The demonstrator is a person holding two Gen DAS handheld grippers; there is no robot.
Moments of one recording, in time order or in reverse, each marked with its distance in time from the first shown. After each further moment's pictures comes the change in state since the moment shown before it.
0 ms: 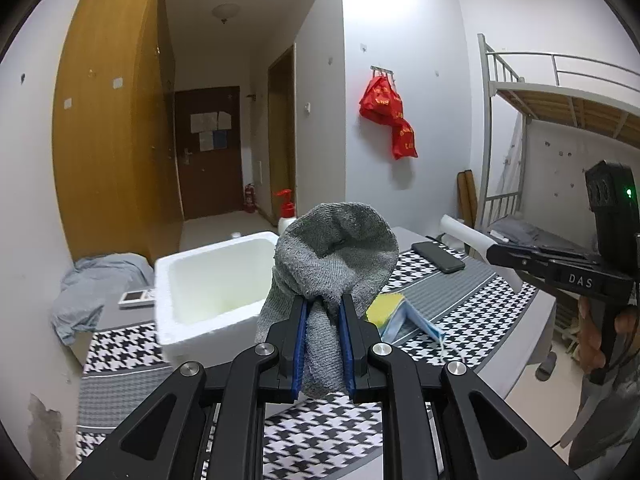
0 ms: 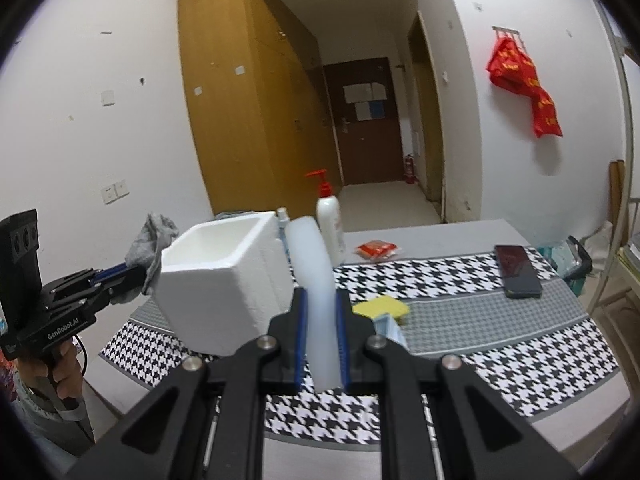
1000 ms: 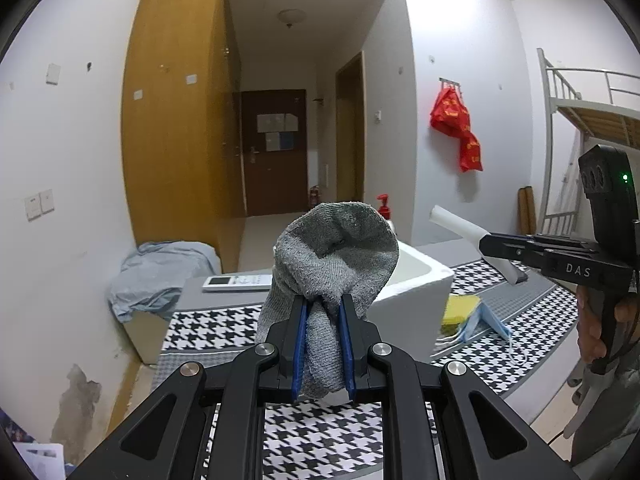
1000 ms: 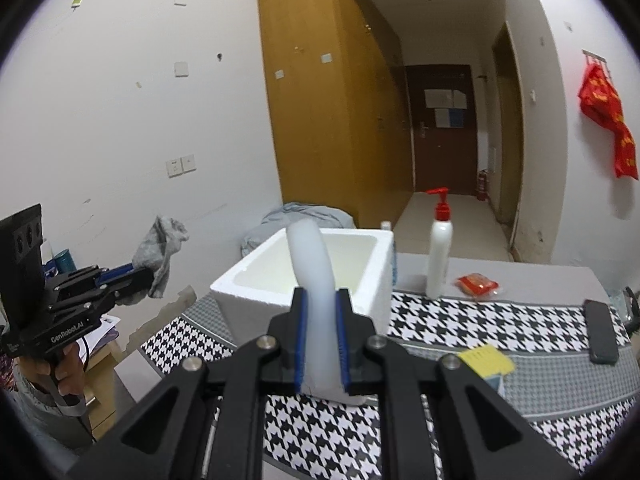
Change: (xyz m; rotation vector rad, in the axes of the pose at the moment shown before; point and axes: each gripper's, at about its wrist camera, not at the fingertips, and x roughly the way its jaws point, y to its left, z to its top) left arm -0.041 0.061 -0.015 -0.087 -0.017 0.230; right arm 0.065 0.084 0.031 -0.153 0.022 0.238
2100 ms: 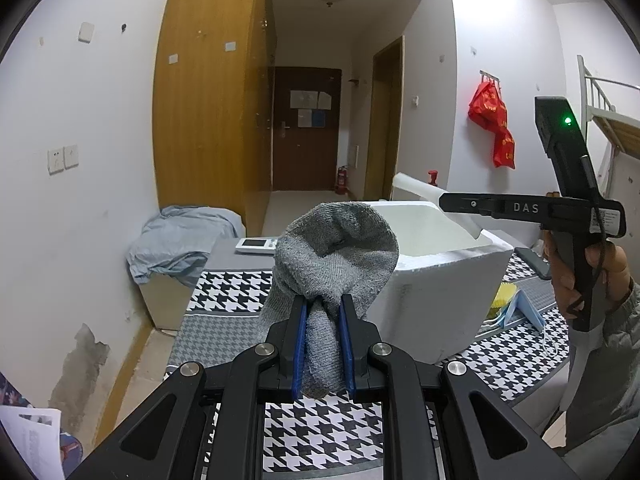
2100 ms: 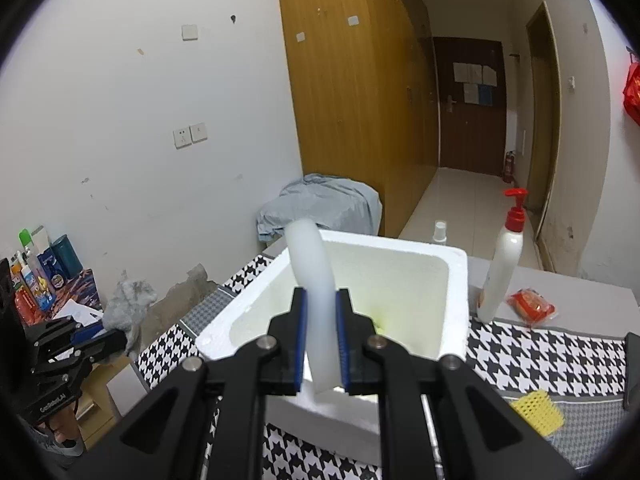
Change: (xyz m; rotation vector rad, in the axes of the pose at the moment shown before) left arm 0.015 0.049 -0.026 -0.101 0.074 0.072; right arm 0.101 0.026 0.036 -0.027 0.135 0.055
